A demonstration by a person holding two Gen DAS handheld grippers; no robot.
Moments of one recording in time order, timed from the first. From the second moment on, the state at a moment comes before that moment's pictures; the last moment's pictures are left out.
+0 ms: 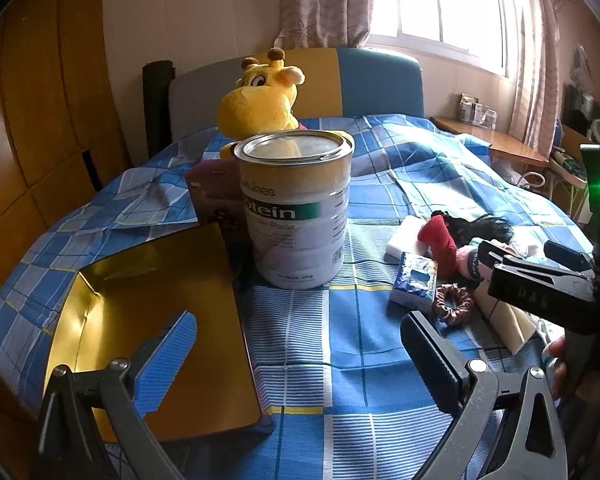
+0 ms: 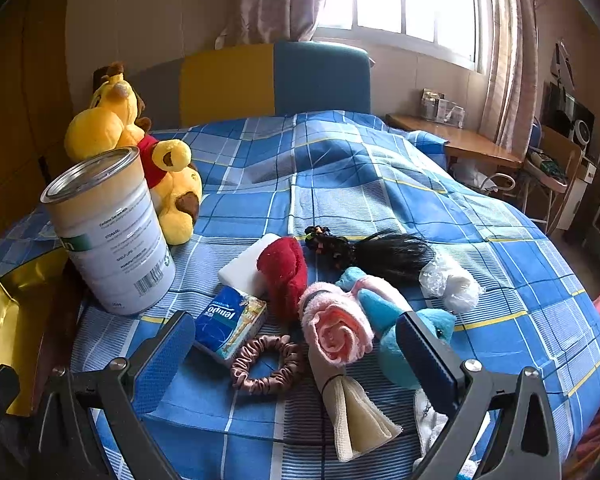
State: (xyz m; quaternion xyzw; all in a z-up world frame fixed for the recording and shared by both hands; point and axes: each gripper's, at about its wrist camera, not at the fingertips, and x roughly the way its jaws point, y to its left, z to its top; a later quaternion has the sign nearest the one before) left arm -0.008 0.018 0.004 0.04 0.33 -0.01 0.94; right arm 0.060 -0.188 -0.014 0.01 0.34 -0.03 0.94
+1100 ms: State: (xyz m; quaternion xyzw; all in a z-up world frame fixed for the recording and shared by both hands) left arm -0.008 0.002 -0.006 0.05 0.36 -0.07 0.93; right arm 0.059 -0.205 -0.007 0.05 0.33 -0.05 0.94
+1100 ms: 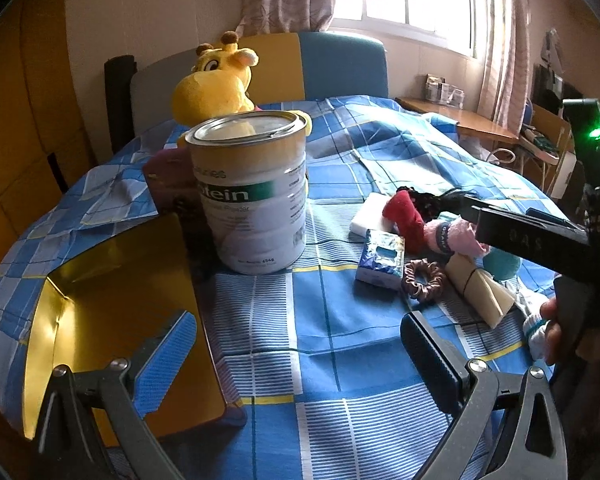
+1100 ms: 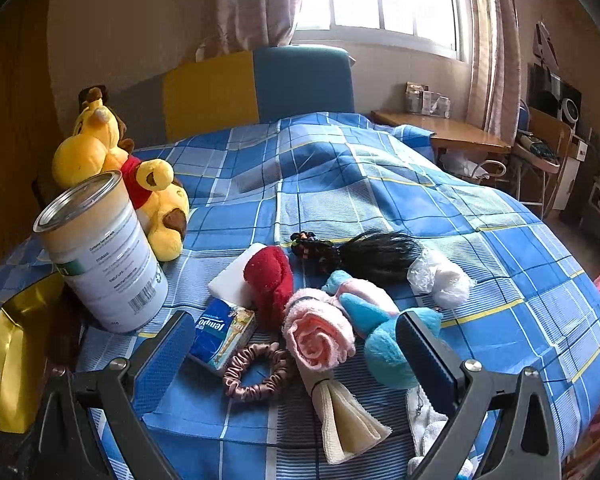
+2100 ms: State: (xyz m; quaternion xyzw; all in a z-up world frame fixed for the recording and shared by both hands) left arm 0.094 -0.064 -0.057 0.06 0.49 -0.20 0.85; right arm 0.046 -0.291 -0.007 0.25 0.32 -0.10 0.91
